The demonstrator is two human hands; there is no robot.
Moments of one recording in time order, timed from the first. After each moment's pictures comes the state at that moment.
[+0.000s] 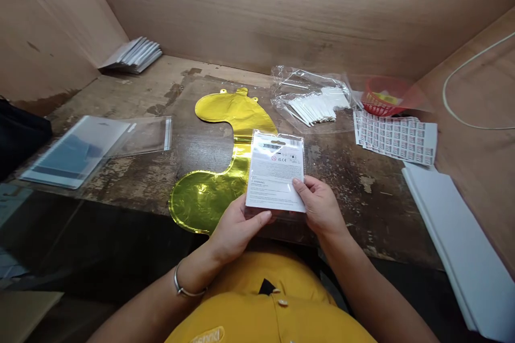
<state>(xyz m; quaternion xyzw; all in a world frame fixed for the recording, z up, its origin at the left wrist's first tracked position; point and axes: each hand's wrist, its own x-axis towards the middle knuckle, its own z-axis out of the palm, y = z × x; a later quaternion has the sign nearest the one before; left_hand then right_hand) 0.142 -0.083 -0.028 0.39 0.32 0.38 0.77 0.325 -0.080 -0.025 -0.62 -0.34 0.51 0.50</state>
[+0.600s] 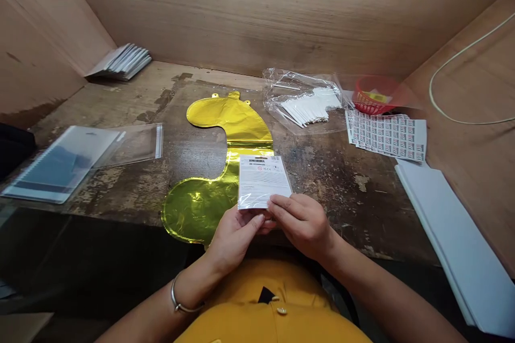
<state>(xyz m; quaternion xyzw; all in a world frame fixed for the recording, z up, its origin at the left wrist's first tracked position) 0.152 -0.083 -0.026 0.33 0.37 0.37 0.79 0.328 -0.096 -0.013 -0.41 -0.86 -0.10 0.27</state>
